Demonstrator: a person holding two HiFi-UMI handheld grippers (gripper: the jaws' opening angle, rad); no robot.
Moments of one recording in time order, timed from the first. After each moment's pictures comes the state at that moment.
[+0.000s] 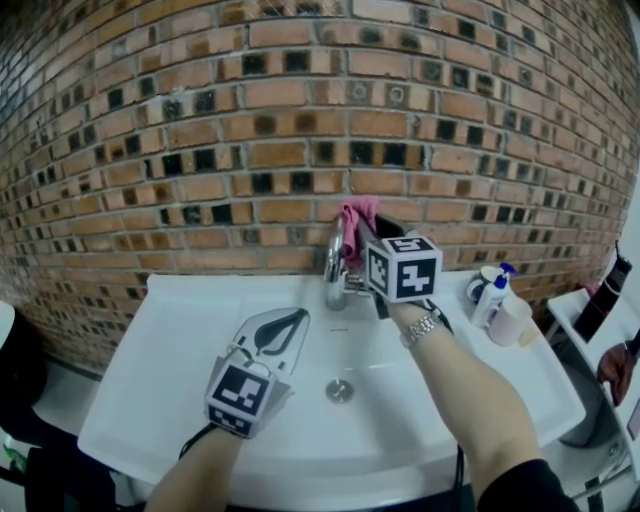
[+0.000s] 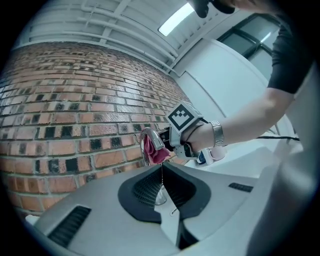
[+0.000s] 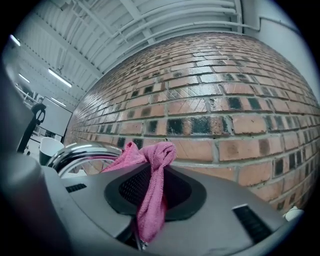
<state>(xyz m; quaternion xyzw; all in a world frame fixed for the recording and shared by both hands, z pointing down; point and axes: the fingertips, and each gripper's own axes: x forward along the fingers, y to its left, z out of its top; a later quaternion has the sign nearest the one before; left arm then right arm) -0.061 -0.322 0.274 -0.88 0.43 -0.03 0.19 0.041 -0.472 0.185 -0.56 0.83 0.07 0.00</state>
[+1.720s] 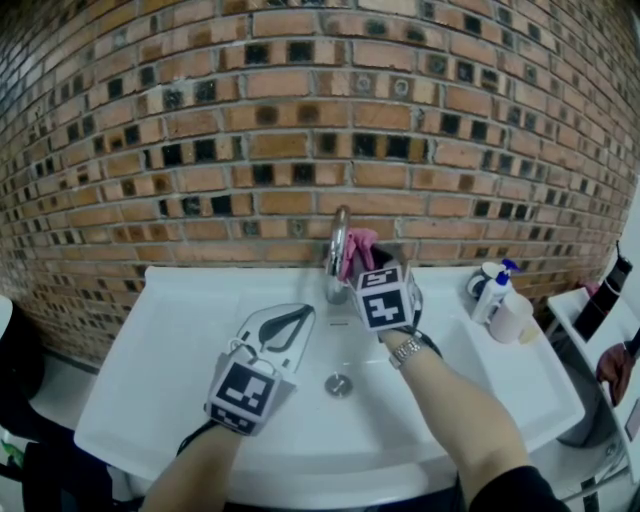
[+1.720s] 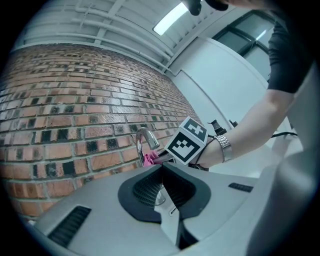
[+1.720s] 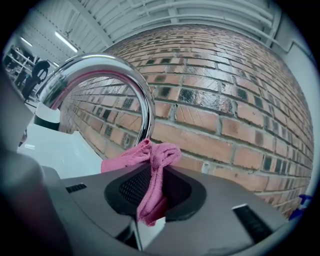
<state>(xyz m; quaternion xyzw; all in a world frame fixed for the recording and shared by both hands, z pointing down) -0.053 -0.319 0.276 -0.88 0.42 -0.05 0.20 0.035 -0.476 0.272 -0.60 0.78 0.11 -0.14</state>
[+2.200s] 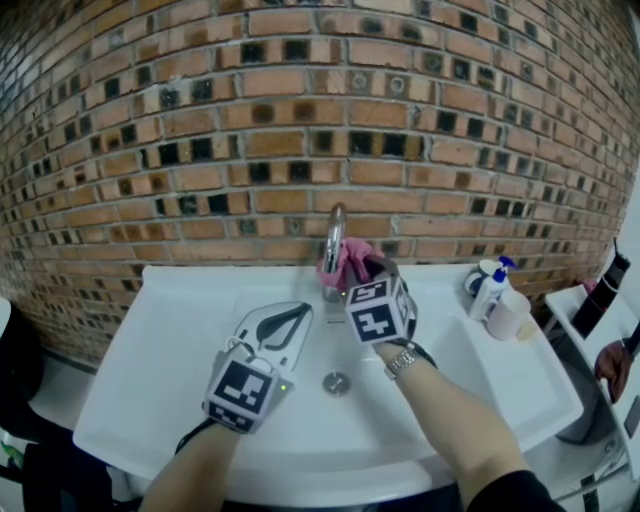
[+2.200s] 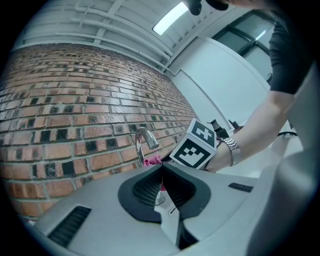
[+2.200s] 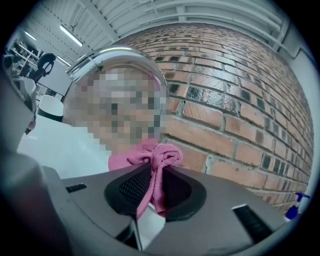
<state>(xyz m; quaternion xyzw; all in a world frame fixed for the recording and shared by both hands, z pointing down) -0.051 -0.318 0.279 -0.89 0.41 -0.05 0.21 0.031 -0.461 0.296 -0.60 0.77 0.11 -0.17</state>
